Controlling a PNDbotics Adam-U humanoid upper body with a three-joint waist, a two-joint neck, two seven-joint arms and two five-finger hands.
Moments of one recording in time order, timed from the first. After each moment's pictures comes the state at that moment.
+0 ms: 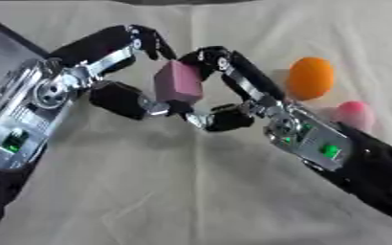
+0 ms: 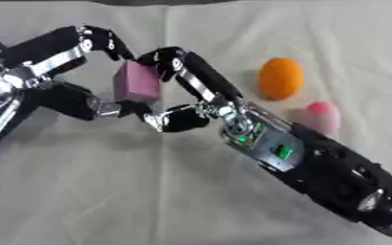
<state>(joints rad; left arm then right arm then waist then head) -1.12 0.14 -0.58 -1.32 -0.53 -0.05 -0.36 -0.39 -0.75 0.42 -1.98 0.19 0.11 -0.21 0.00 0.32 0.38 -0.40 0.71</state>
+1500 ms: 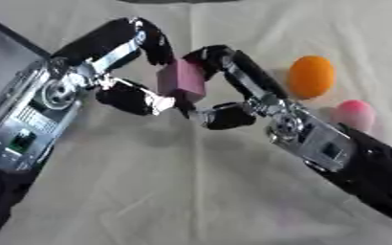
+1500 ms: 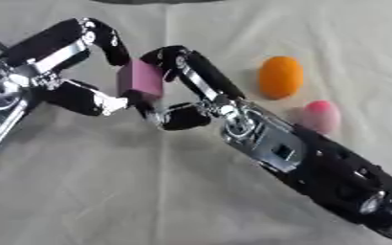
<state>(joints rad) -1.11 0.13 -0.59 -1.35 -0.52 -0.02 -0.31 -0.39 -0.74 0.41 -1.99 0.16 0.16 -0.22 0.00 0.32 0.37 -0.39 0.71</state>
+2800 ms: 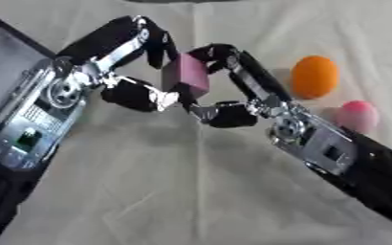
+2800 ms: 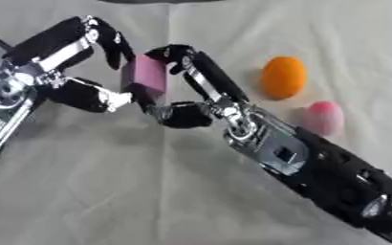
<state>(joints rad) -1.11 0.12 -0.58 -1.35 -0.53 -0.01 -0.30 -0.38 -0.73 0.41 -1.98 0.17 0.16 -0.28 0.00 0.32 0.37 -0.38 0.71</state>
